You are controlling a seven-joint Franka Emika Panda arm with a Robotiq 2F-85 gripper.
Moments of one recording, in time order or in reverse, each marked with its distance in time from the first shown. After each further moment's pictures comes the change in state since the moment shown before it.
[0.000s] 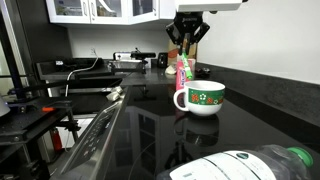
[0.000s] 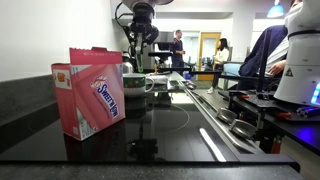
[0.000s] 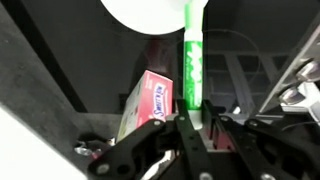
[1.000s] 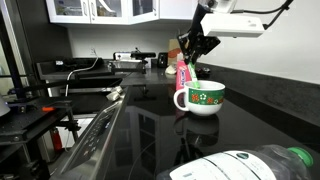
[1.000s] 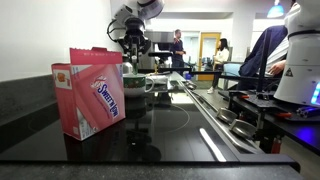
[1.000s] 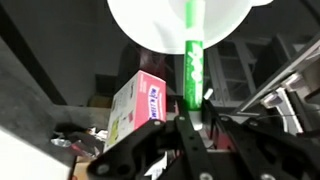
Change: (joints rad) arm 0.006 0.241 -0.068 0.290 0.029 -0.251 -0.140
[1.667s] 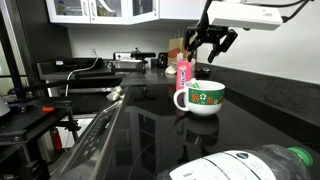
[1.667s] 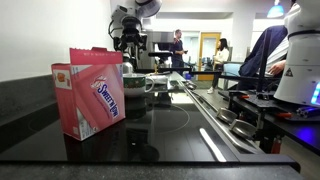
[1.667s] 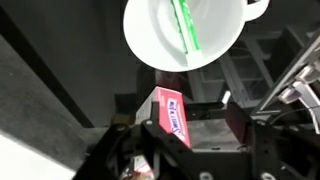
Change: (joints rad) arm 0.012 0.026 -0.032 0.075 -0.037 0.009 0.191
